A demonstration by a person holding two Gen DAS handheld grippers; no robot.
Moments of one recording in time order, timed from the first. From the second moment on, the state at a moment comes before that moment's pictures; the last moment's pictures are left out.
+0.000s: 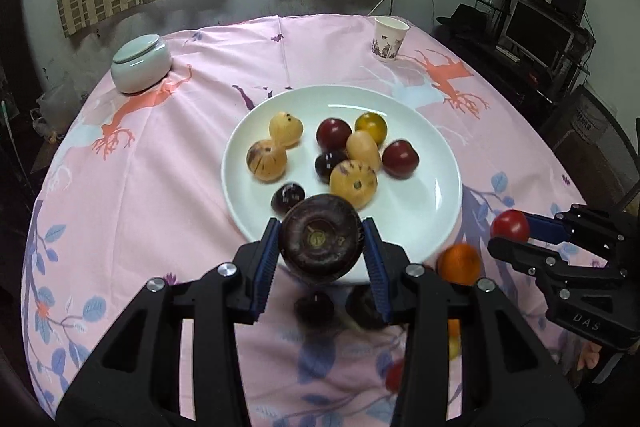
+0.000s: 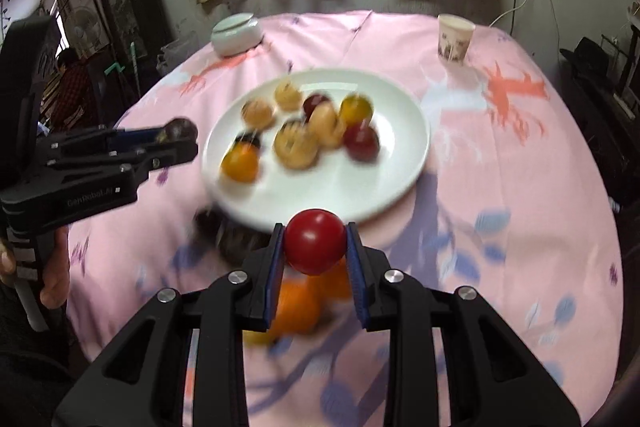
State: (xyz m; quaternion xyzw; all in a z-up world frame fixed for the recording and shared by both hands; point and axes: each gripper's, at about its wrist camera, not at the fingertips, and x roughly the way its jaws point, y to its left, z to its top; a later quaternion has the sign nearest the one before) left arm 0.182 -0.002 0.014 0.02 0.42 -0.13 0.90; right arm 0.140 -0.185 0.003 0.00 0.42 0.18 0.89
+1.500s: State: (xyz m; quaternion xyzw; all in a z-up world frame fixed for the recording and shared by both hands) left arm 0.061 0.019 -0.013 -0.06 0.40 -0.12 0.91; right arm 0.048 -0.170 -0.013 -0.08 0.40 0.15 0.90
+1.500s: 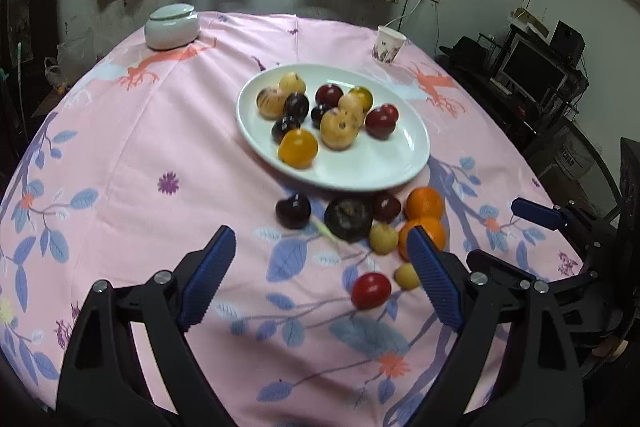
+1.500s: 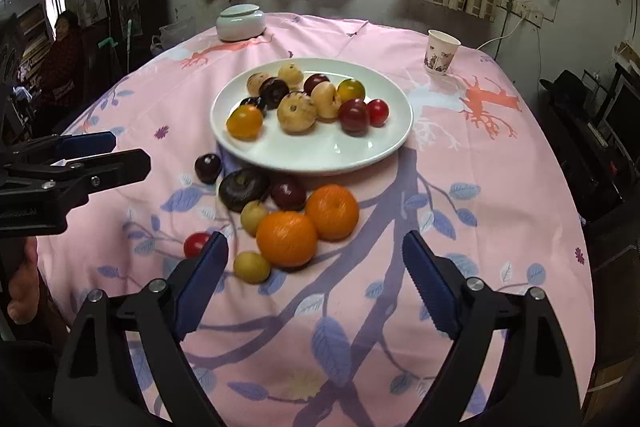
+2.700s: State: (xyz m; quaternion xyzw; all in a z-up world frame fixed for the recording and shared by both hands) left arm 0.051 -0.012 -0.059 0.01 0.44 -0.10 0.89; right arm 0.029 -0.214 -0.052 0.06 0.46 0.14 0.88
